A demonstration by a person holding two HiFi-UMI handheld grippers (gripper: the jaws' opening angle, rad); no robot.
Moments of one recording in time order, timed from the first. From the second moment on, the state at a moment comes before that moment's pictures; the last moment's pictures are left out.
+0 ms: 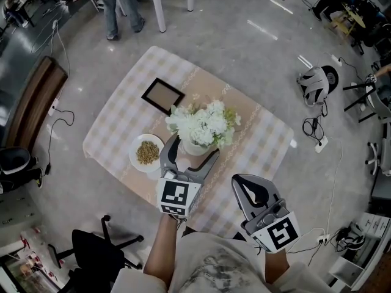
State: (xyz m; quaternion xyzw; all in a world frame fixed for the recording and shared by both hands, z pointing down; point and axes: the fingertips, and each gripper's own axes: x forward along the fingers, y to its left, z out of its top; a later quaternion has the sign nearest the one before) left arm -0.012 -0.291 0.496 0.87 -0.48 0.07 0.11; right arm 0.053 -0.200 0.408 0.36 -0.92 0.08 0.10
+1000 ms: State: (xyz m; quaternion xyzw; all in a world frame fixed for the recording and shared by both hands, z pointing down) left arm -0.028 -0.306 0.496 0.83 -0.55 0.06 0.07; right arm 0.062 -0.196 0.419 0.38 -0.92 0.09 0.11
